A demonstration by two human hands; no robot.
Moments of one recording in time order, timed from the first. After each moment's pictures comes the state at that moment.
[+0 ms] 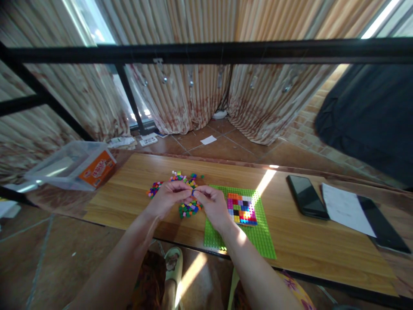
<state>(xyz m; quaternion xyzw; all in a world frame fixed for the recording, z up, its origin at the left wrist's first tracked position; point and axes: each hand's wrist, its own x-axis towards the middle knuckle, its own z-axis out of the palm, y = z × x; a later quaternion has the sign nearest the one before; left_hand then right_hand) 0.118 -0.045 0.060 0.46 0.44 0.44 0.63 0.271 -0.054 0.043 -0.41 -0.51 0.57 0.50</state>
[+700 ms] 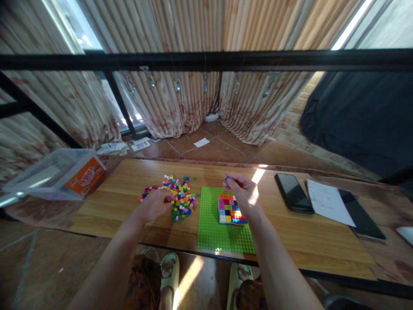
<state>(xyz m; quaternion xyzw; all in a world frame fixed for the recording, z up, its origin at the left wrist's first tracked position) 0.088 -0.034 0.055 0.78 0.58 0.11 0.21 0.368 -0.025 0.045 -0.51 -0.43 0.42 0.62</state>
